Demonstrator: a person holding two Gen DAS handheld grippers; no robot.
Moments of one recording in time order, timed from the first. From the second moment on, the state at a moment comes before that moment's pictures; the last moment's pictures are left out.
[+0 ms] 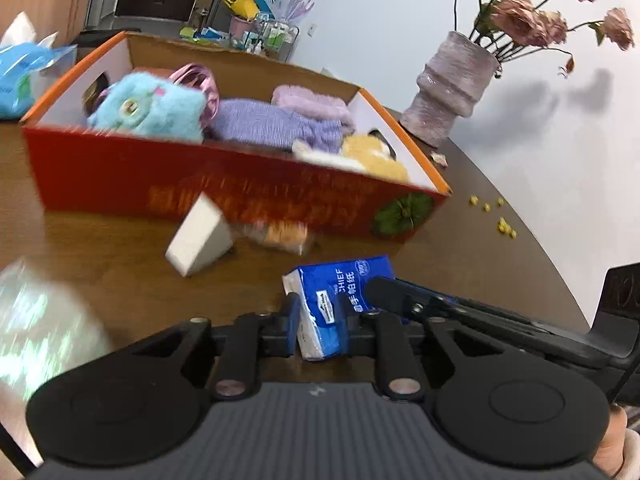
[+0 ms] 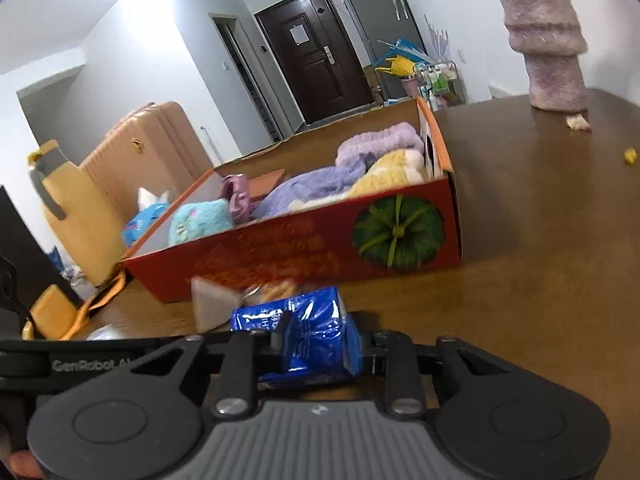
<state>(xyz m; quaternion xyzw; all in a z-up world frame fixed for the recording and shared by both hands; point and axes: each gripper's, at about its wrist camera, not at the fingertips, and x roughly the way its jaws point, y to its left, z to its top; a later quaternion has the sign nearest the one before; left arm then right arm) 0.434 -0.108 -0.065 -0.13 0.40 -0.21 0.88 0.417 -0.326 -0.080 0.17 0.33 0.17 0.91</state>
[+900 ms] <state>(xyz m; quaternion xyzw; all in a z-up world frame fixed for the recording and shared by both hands) 0.212 -0.060 -0.034 -0.13 0.37 -0.20 0.90 0.194 -0.292 -0.058 0.17 0.32 0.23 0.91</state>
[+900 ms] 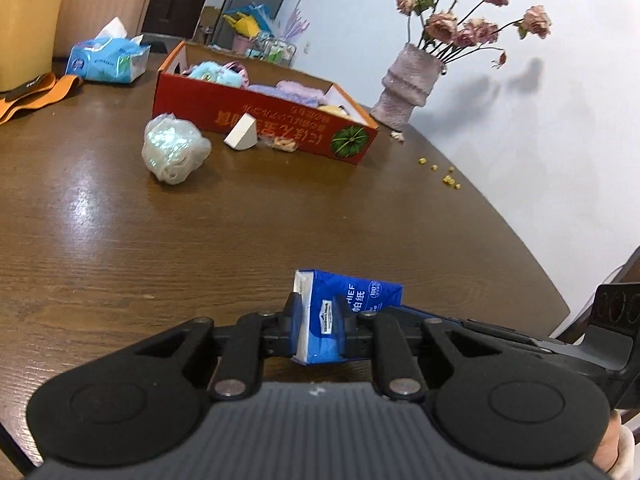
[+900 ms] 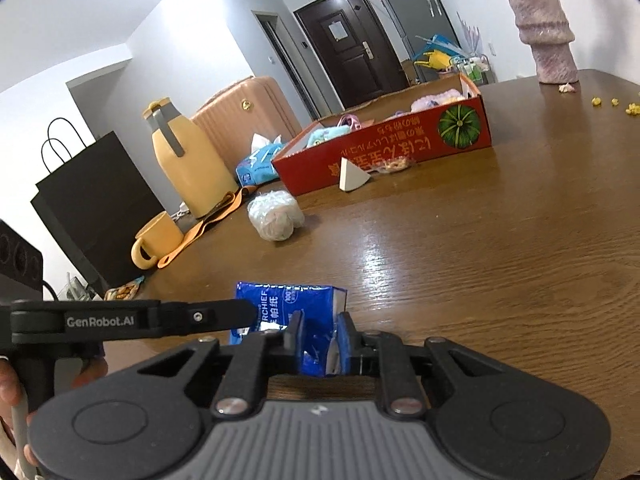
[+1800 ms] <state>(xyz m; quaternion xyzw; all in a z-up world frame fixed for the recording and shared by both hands) 0.515 -0.063 0.026 -0.13 0.33 -0.19 0.91 0.508 -0.271 0.037 0.11 0.28 0.19 0.94</state>
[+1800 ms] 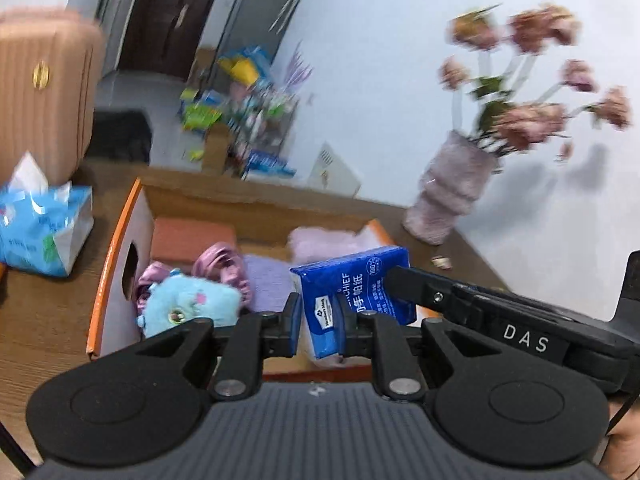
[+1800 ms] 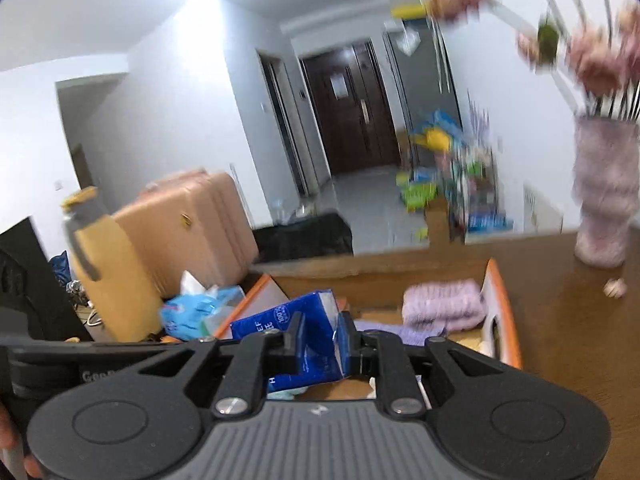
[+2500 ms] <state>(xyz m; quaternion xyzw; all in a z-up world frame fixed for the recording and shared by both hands) 0.502 -0.048 0.023 -0.05 0.34 -0.11 0.93 0.511 -0.259 0.029 0.08 0.33 0.14 0.93</state>
